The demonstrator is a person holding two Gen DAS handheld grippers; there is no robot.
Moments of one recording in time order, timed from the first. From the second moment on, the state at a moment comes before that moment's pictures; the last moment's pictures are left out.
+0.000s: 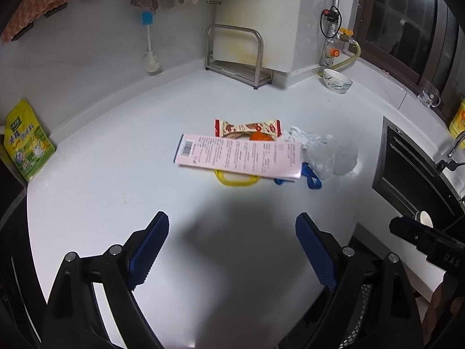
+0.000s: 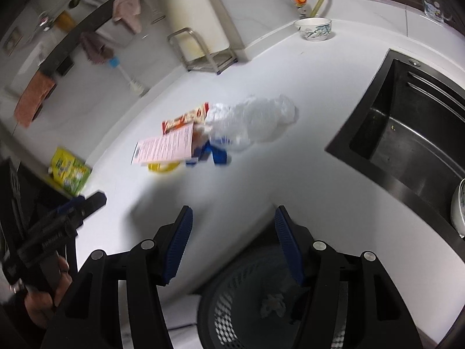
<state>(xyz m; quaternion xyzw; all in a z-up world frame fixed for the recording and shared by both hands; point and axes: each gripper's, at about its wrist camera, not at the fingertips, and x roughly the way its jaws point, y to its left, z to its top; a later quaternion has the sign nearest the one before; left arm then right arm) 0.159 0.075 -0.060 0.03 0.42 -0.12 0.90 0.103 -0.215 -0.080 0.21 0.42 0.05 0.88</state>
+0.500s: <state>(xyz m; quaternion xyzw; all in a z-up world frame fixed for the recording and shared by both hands) 0.235 0.087 -0.077 0.06 0.40 -0.17 0.90 0.202 -0.196 -0.074 0.29 0.41 -0.08 0.86</state>
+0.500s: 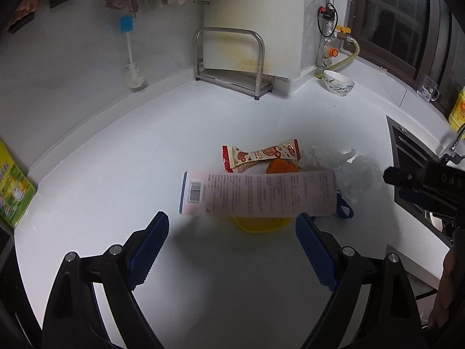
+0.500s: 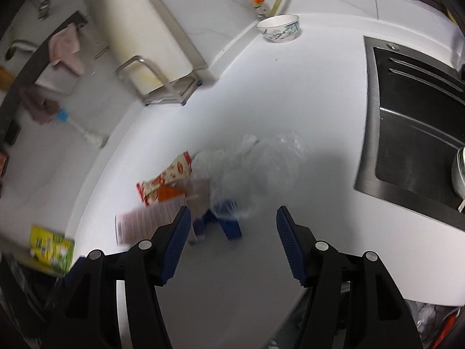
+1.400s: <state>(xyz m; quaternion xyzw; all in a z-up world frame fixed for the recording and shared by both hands) 0.283 0.116 -0.082 0.04 0.41 -0.20 0.89 0.295 -0.184 -0.133 0.32 0.43 -0.25 0.80</state>
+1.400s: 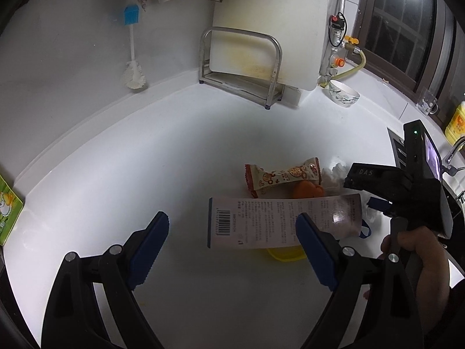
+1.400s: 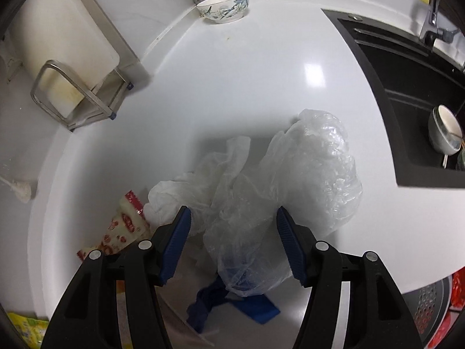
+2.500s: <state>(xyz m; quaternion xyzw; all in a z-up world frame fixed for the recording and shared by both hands) 0.274 0.095 -0.090 0.04 0.41 -0.22 0.88 0.276 -0.207 -0.122 0.34 0.40 -0.15 0.84</state>
